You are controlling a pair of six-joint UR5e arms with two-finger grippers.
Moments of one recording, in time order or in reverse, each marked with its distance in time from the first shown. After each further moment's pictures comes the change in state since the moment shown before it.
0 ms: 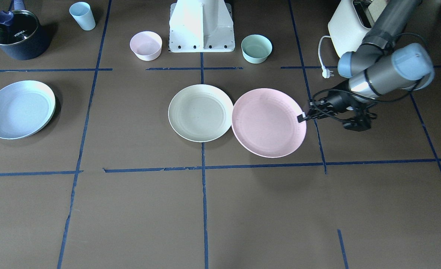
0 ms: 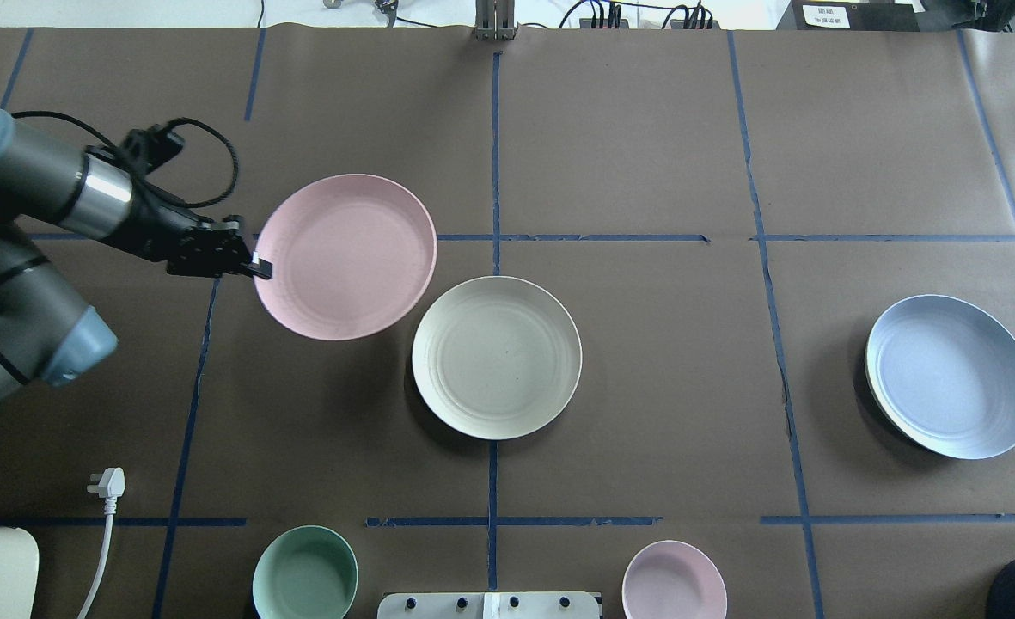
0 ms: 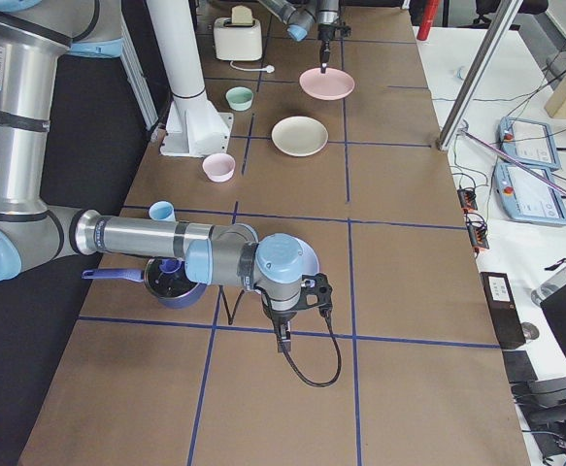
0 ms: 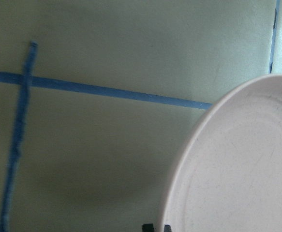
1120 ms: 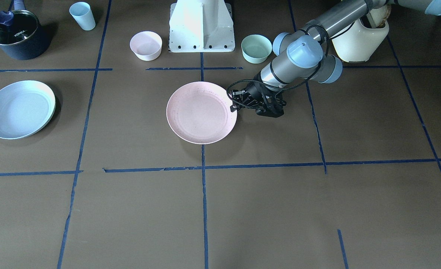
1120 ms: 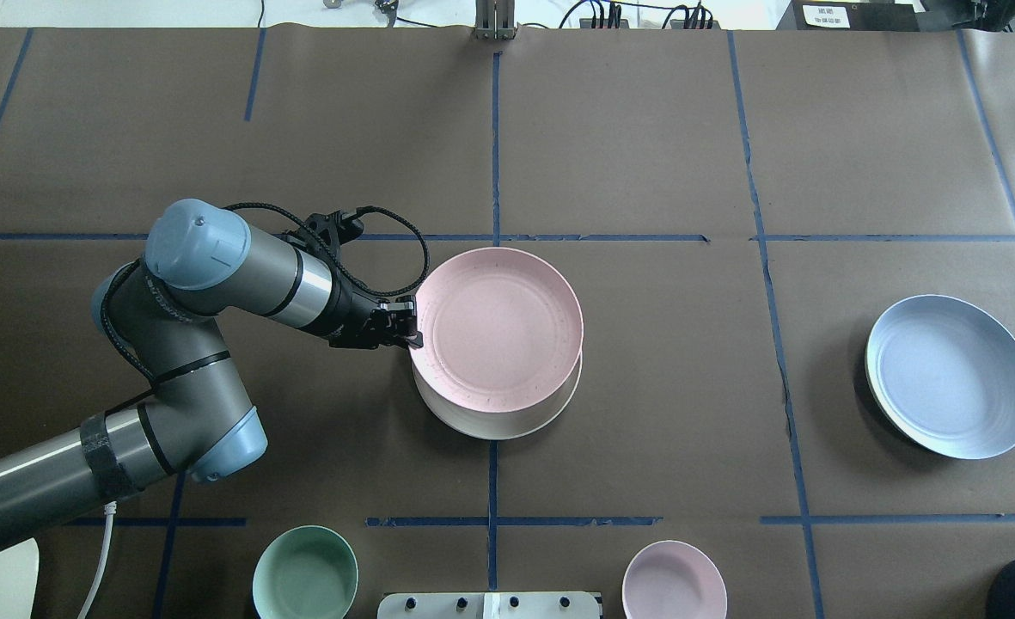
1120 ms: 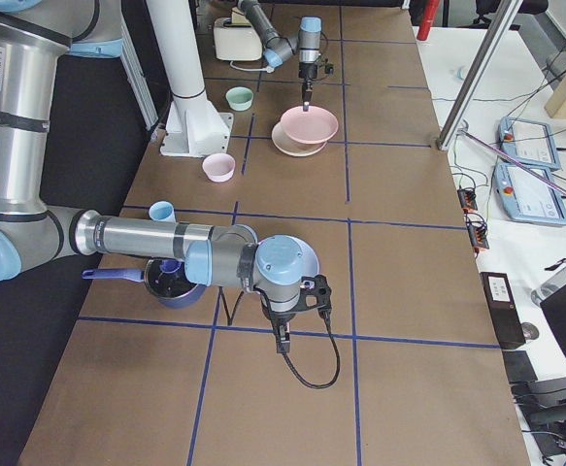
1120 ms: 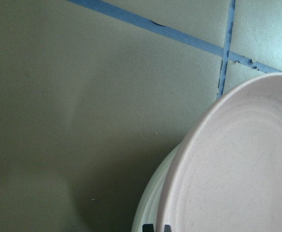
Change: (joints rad) left arm 0.240 -0.143 -0.011 0.128 0.228 -0.070; right arm 0.000 -0.001 -0.005 -0.001 0.002 0.001
